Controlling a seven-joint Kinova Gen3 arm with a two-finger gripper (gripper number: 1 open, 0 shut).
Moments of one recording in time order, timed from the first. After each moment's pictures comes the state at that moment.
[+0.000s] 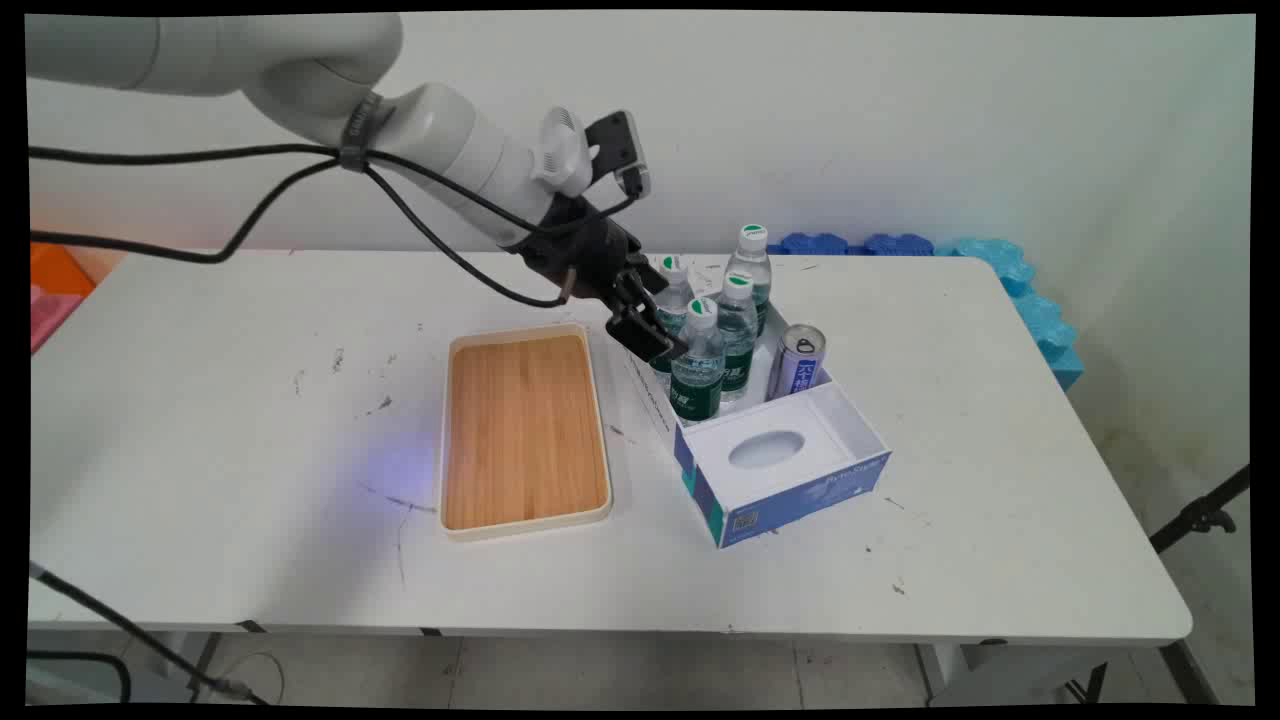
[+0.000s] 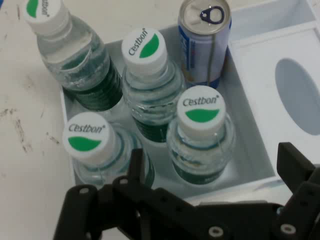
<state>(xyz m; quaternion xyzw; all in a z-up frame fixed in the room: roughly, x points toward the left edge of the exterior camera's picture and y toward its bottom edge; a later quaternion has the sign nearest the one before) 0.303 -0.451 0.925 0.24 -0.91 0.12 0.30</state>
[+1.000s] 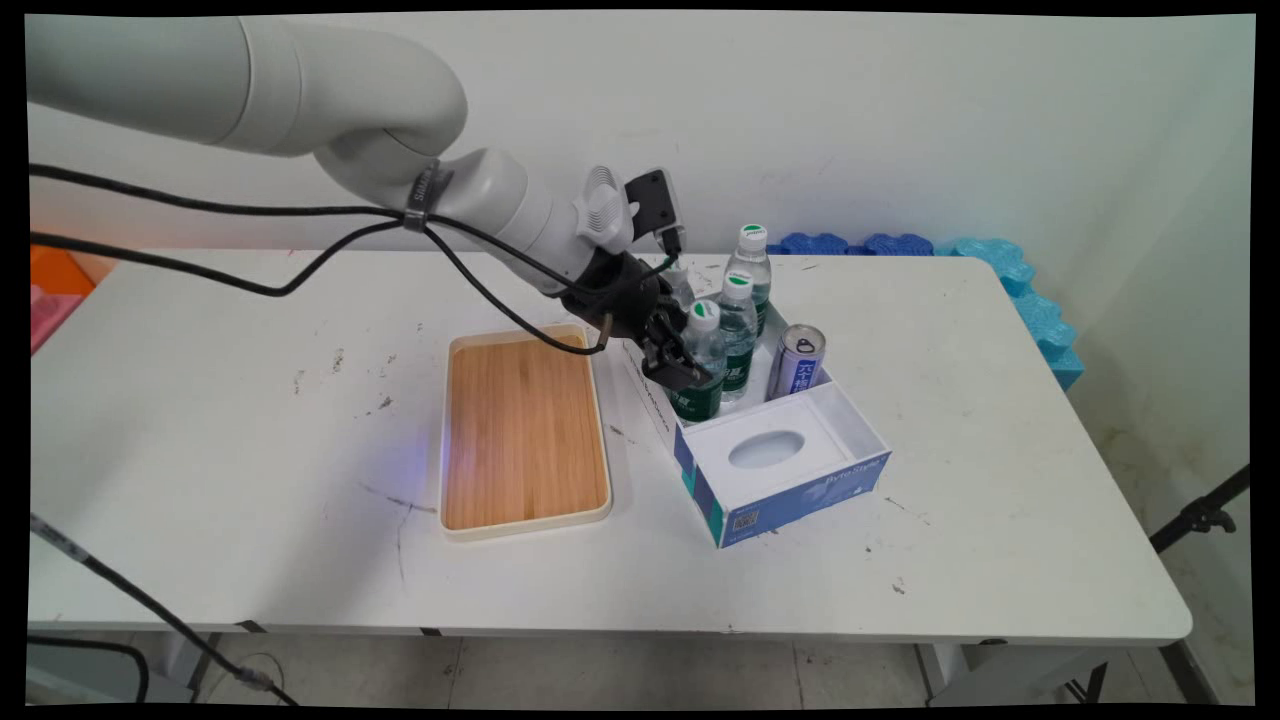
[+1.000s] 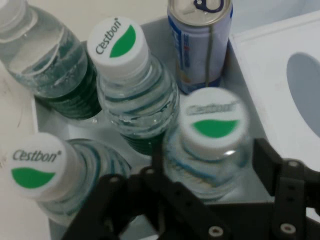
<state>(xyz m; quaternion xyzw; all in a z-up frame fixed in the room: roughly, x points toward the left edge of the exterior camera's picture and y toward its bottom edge) 0.275 -0.457 0.879 0.23 -0.92 0.13 0.30</state>
